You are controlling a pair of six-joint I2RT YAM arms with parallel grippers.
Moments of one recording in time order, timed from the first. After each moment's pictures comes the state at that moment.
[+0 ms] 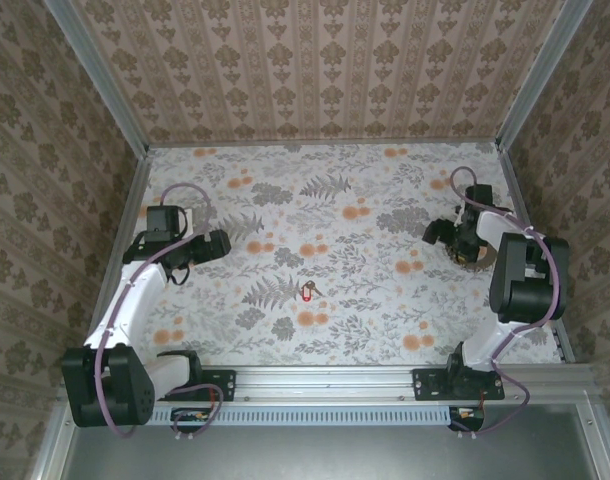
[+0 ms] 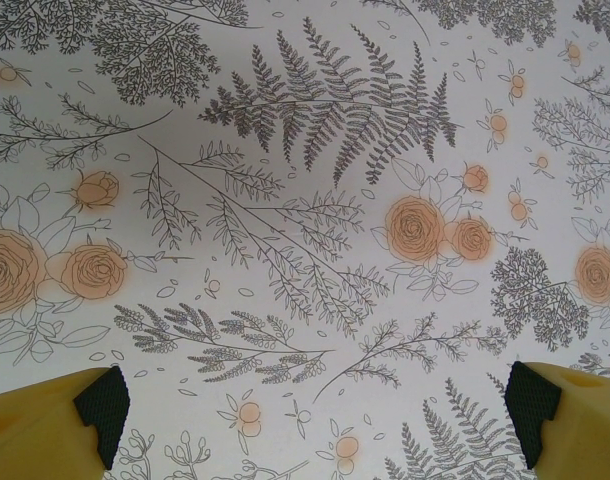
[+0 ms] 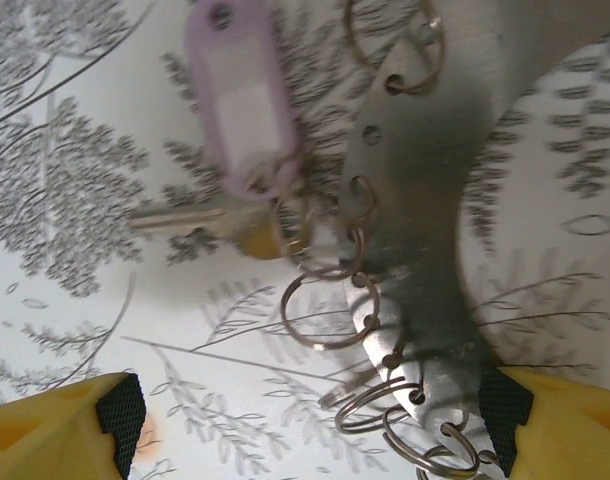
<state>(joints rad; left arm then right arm) -0.04 1.14 0.80 -0.61 0.22 -0.23 -0.19 1.72 1.01 -0.57 -0.17 0.27</state>
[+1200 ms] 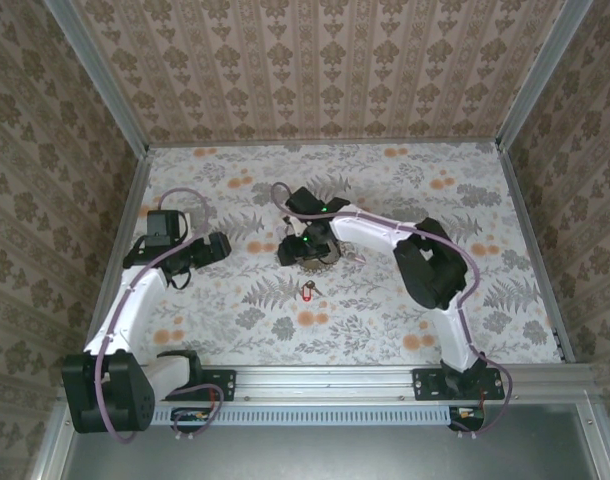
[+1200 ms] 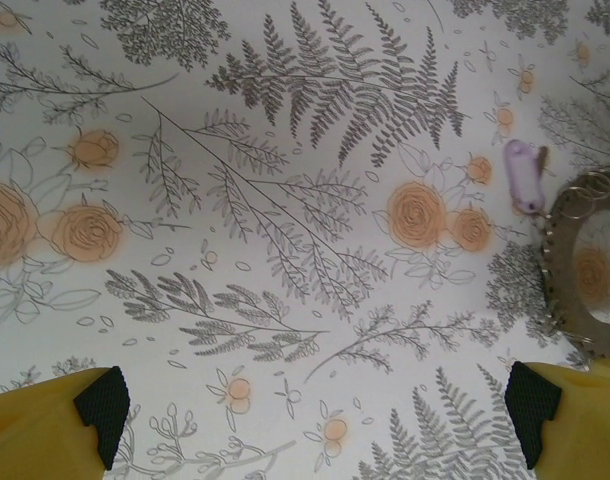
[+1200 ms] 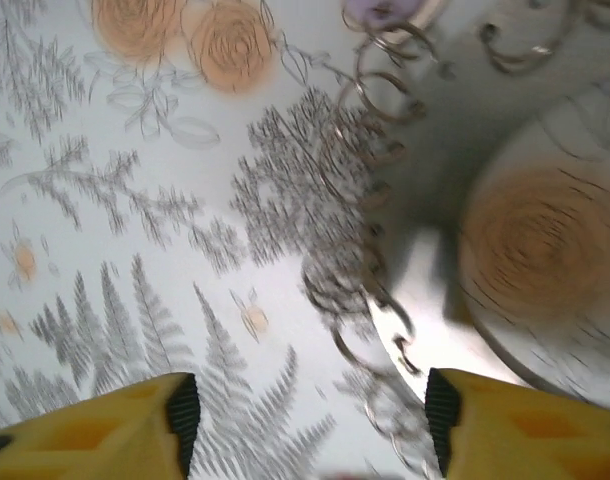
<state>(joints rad) -0.04 1.09 0.77 -0.63 0.23 -0.32 0.71 2.07 1.59 -0.72 -0.26 0.39</state>
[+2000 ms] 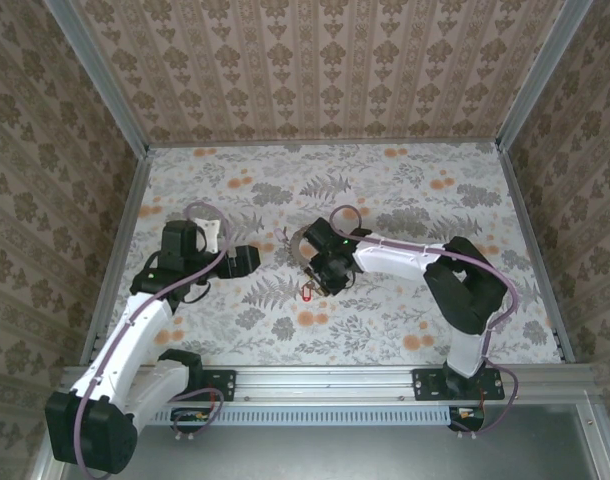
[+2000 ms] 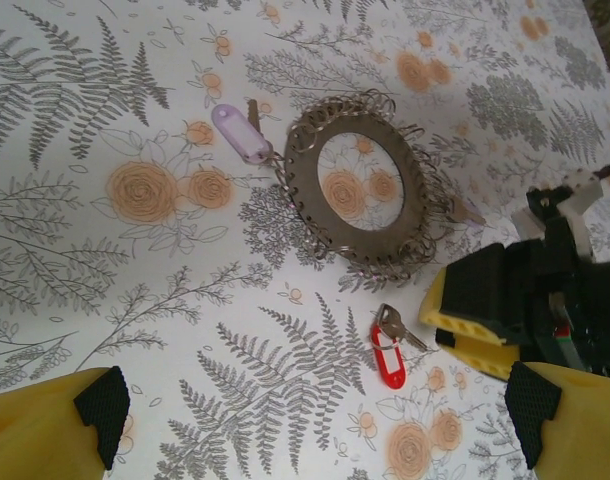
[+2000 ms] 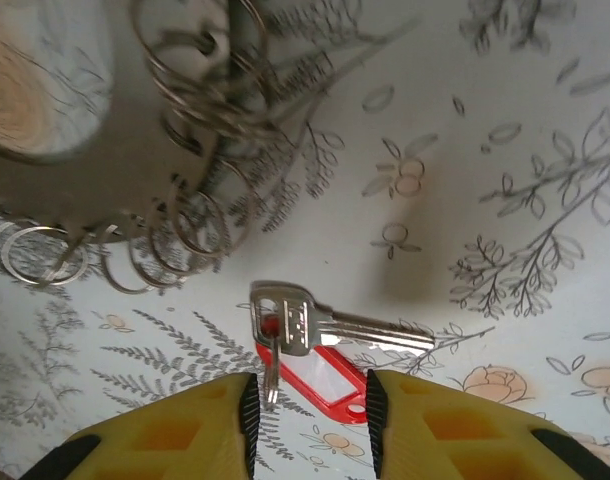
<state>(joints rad) -0.26 0.90 0.68 -0.52 0.42 -0.31 0.79 1.83 1.18 -0.56 -0.15 1.68</state>
